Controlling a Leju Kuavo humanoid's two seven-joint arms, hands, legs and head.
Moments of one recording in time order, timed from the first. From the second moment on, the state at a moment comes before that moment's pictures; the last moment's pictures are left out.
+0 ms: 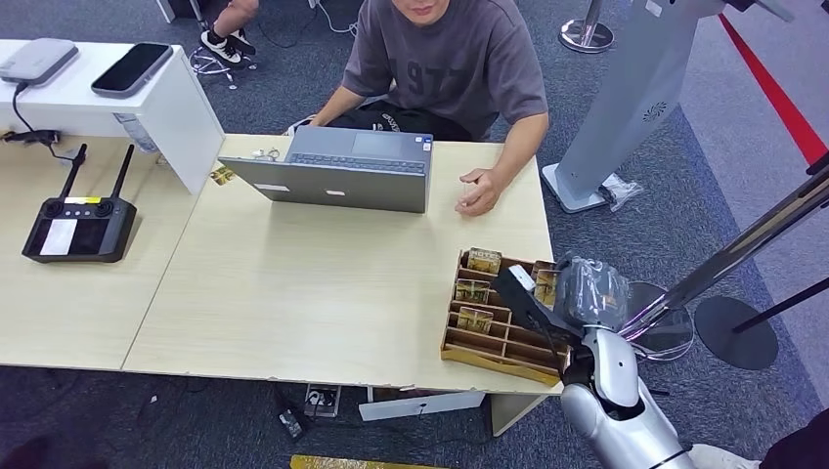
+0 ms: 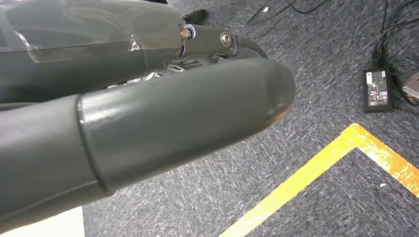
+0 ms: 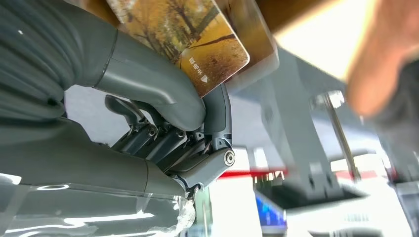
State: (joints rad) left arm -0.14 0.10 -1.04 -0.25 0.22 0.46 -0.06; right arm -0.32 -0.23 0.69 -1.38 0.86 -0.35 0.38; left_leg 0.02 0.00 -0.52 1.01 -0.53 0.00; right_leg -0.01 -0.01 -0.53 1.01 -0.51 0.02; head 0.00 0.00
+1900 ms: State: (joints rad) left arm -0.19 0.09 -1.05 -0.25 0.14 0.41 -0.01; right arm -0.53 -0.11 0.58 -1.31 0.94 -0.65 0.23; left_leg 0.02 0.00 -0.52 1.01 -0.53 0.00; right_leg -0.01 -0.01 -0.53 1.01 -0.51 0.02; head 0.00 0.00
